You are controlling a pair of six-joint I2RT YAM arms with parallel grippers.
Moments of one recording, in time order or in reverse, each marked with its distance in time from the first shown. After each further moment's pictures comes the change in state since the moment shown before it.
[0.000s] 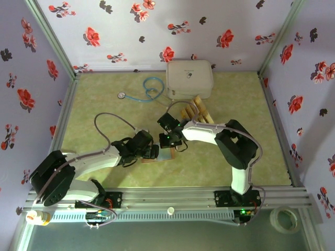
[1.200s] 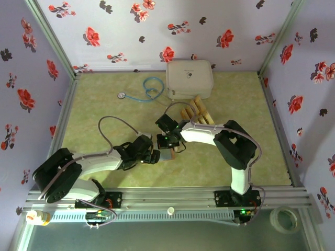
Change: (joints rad) left arm -0.016 0.045 -0.101 0.178 0.035 0.108; right arm 0.023 0.005 0.001 0.034 -0.019 0.029
